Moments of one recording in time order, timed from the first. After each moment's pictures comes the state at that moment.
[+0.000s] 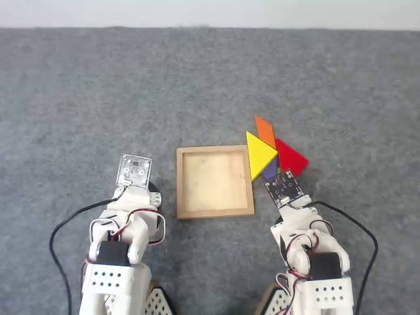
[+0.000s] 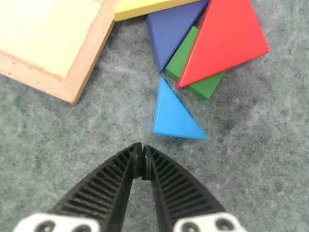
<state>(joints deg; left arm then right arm) -2.5 -85.3 97.3 46.6 -0.2 -8.4 -100.7 95.8 70.6 23.3</state>
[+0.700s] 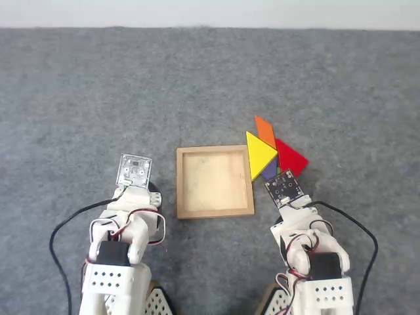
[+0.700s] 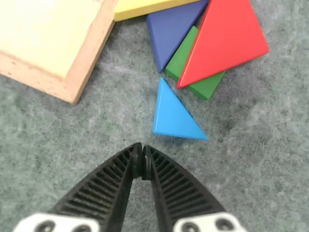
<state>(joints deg) -2.5 -85.3 97.3 46.6 -0.2 -8.4 -100.7 95.8 70.6 23.3</state>
